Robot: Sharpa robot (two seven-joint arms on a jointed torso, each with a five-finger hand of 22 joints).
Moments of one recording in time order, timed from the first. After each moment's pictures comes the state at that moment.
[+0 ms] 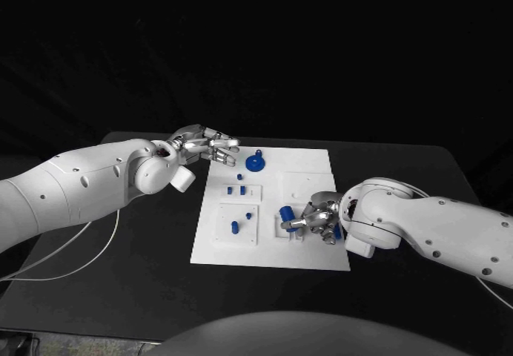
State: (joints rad) left arm 1.22 -0.71 -0.12 1.13 -0.22 0.09 0.20; left_hand 1.33 0.03 -0.06 -0.03 0.10 0.93 0.17 0.07 0.06 1.07 0.14 0.06 0.06 1.25 0.10 0.07 0.09 0.07 1.05 0.08 0.22 0.09; right arm 1.02 -0.78 0.05 1.66 -1.00 0.05 -0.69; right_hand 1.03 0.08 -0.26 0.13 0.45 1.08 0.01 0.06 1.31 1.32 -0.06 1.10 1.26 1.46 -0.10 1.07 1.19 0.08 1.46 -0.12 0.58 1.28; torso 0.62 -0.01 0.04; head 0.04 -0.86
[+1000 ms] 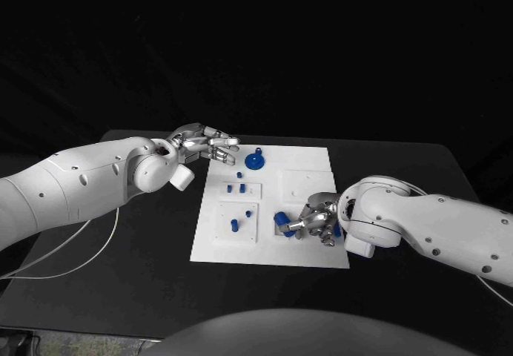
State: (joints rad) left arm 1.22 -0.71 -0.12 1.13 -0.22 0.10 0.20; left_hand 1.33 0.03 -0.06 -0.03 0.10 0.93 0.16 0.07 0.06 1.07 0.14 0.06 0.06 1.25 0.10 0.07 0.09 0.07 1.05 0.09 0.22 0.09; right arm 1.02 -0.78 0.05 1.67 -0.98 0.10 -0.70; right_hand 1.04 0.08 -0.26 0.12 0.48 1.08 0.01 0.06 1.31 1.32 -0.06 1.09 1.26 1.46 -0.10 1.07 1.19 0.08 1.46 -0.12 0.58 1.28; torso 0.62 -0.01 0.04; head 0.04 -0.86
